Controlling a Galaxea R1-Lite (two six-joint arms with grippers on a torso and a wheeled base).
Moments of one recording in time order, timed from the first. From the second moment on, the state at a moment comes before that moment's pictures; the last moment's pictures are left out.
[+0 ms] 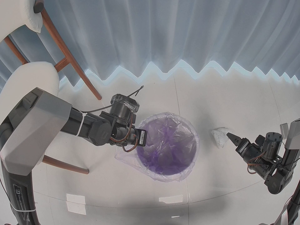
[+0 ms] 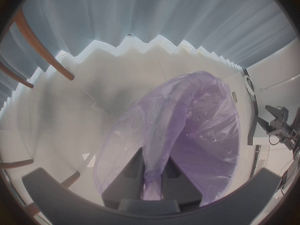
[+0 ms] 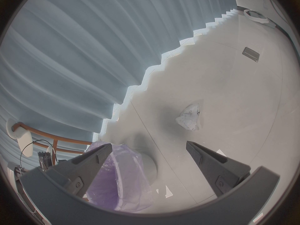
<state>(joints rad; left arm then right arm) -0.53 2.21 -1.39 -0.07 0.04 -0.19 0.22 2.02 -0.18 -1.55 -0.02 0.76</state>
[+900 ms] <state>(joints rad) -0.49 2.19 -1.38 -0.13 0.05 -0.19 0.22 2.04 -0.18 -1.55 -0.02 0.76</state>
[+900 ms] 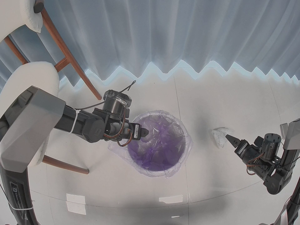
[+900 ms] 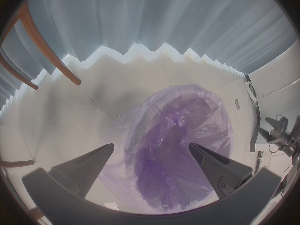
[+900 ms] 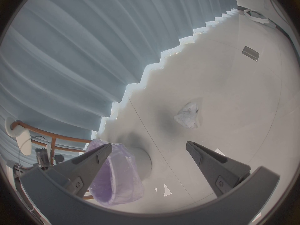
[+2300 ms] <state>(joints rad) -0.39 1.54 -0.86 -0.47 0.05 -0.37 0.20 2.60 -0.90 -1.55 0.54 0.84</state>
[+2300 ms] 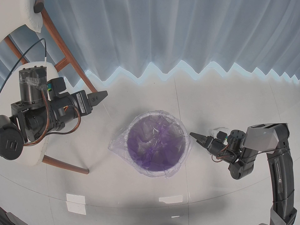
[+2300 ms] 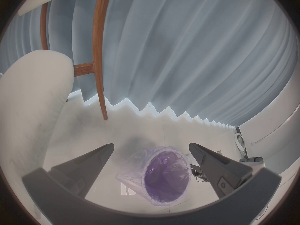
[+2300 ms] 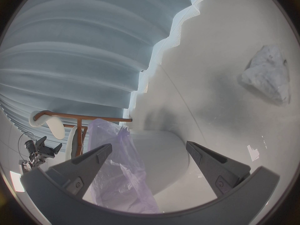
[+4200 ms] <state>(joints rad) -0.33 1.48 -0.79 -0.47 0.05 -0.31 0.28 2.69 -0.99 -1.41 0.25 0.55</state>
